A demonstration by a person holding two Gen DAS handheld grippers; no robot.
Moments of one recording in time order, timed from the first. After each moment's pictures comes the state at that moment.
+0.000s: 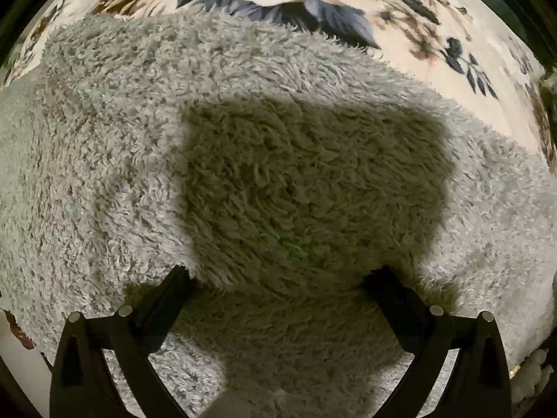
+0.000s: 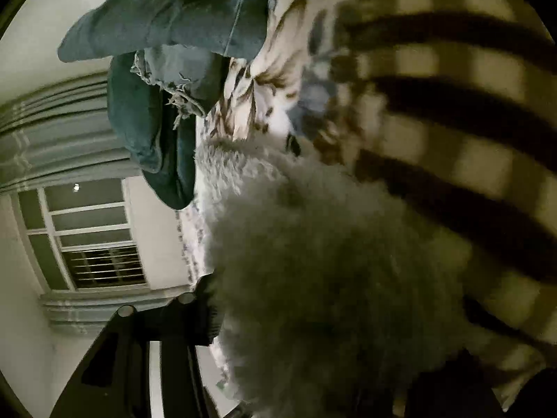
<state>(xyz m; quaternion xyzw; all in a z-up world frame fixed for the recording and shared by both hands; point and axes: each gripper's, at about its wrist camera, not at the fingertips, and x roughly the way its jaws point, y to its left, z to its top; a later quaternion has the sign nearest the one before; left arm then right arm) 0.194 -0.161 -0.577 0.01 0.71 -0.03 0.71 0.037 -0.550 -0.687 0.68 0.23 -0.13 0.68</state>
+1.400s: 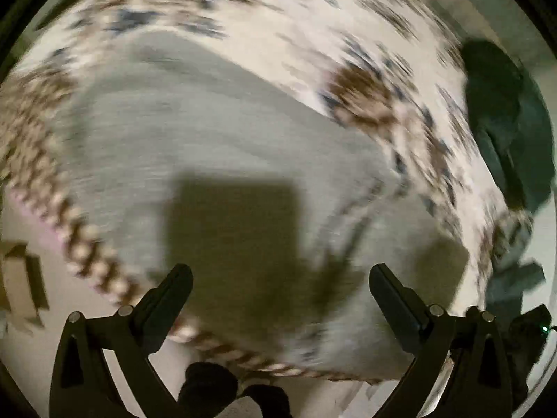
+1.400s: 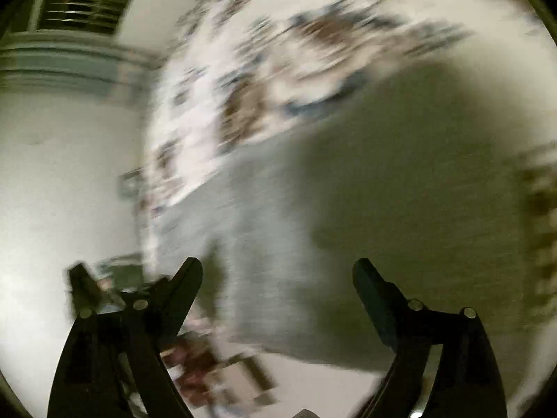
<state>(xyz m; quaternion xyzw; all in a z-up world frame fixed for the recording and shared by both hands) 0.183 0.088 -0.462 -0.19 0.64 -0.02 0.74 0.211 -0.201 -0.565 0.37 0.56 0.02 0.74</state>
